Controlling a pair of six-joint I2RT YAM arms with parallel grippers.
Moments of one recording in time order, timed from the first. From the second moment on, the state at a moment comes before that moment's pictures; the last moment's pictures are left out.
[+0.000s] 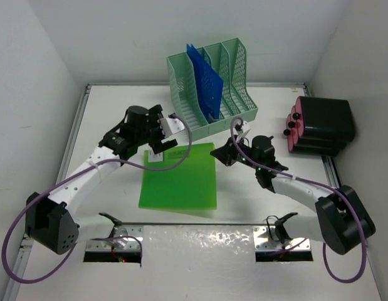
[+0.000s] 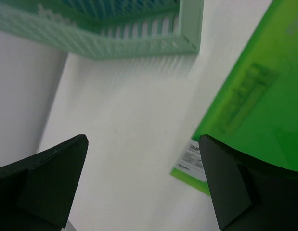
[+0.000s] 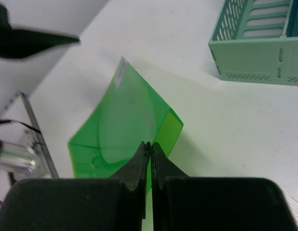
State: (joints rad) left arm -0.44 1.22 0.97 -0.36 0.15 0.77; right arm 0.46 1.27 0.44 0.61 -0.45 0.42
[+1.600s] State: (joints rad) left arm -0.54 1.78 1.26 -0.79 0.80 0.95; right arm 0.59 1.23 0.48 0.29 -0.41 0.04
